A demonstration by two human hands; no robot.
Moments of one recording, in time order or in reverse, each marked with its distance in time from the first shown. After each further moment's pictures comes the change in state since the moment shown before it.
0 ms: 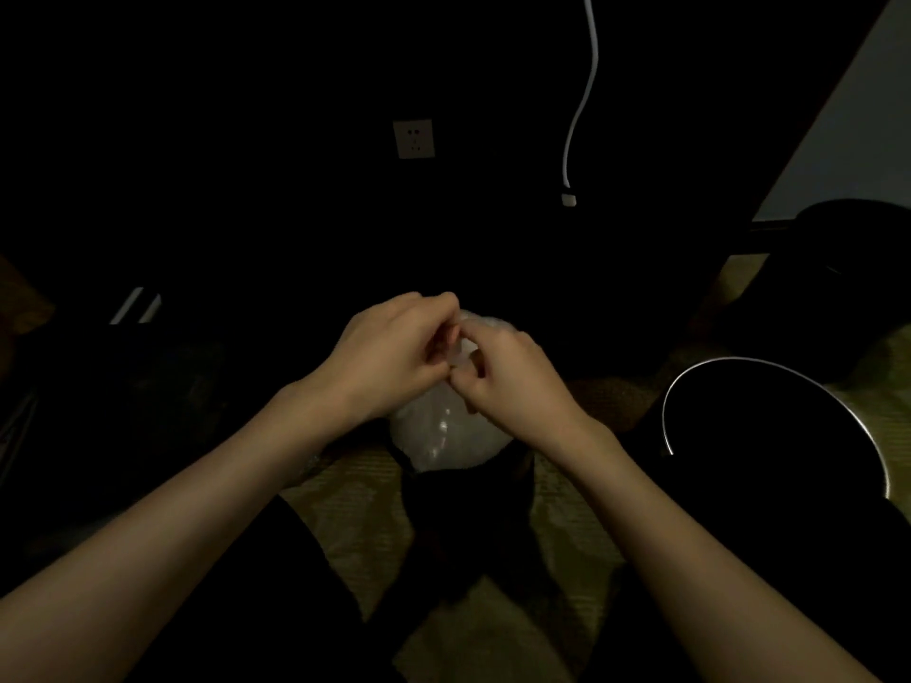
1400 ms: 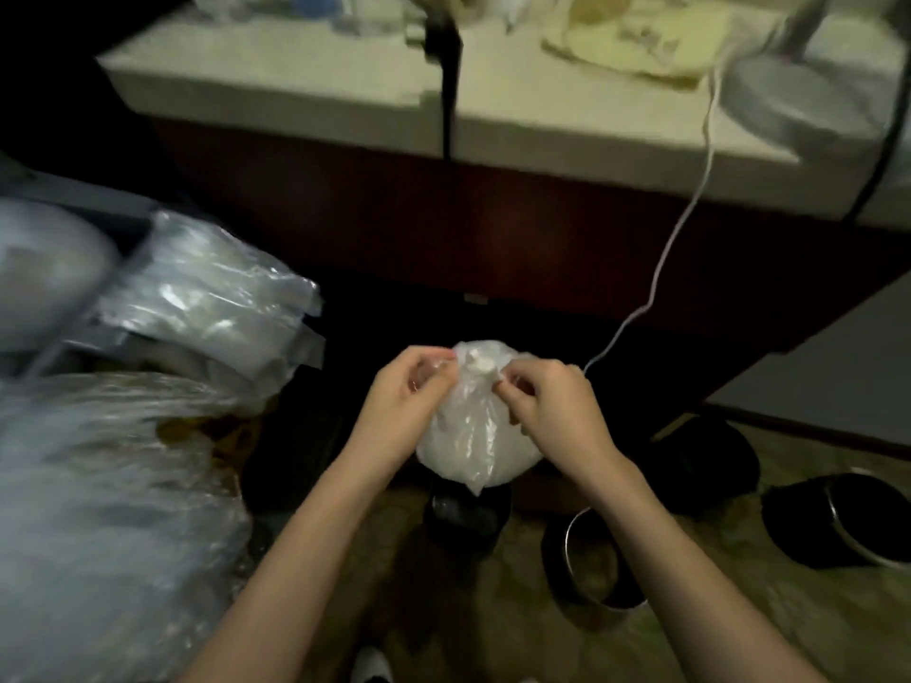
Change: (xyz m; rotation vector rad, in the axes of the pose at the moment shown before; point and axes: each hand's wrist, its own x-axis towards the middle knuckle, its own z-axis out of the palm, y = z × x) left_hand 0.075 0.074 -0.490 -1.143 0.257 -0.825; right_hand 0.143 -0.346 -0.374 -0.042 -0.155 0.195
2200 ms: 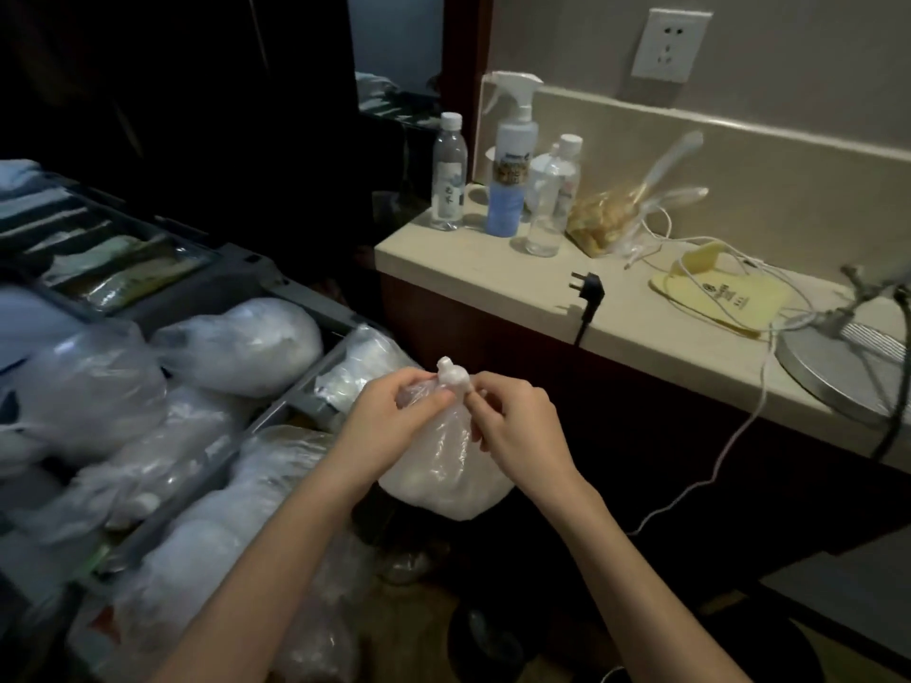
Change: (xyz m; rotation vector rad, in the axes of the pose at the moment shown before) left_hand -0.082 0.176 -0.154 0.108 0.294 0.117; right_hand 0.000 -0.253 -0.062 0.168 -0.056 -0.315
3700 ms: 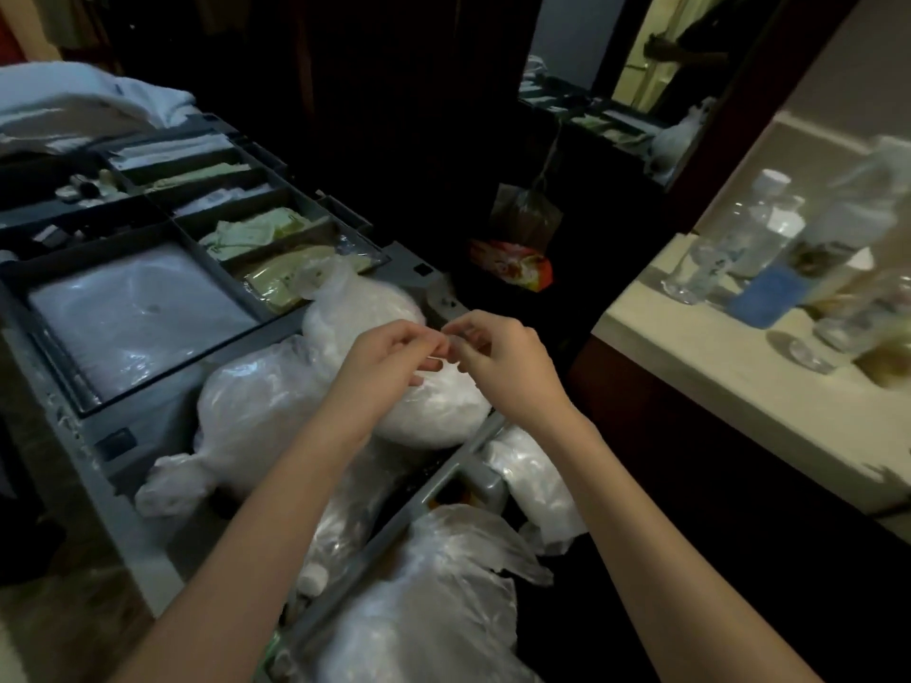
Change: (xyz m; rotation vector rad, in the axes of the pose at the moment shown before) left_hand 0.126 -0.089 -0.297 -0.220 0.268 -0.169; right_hand 0.223 -0.188 0.238 -0.077 -0.260 -0.176
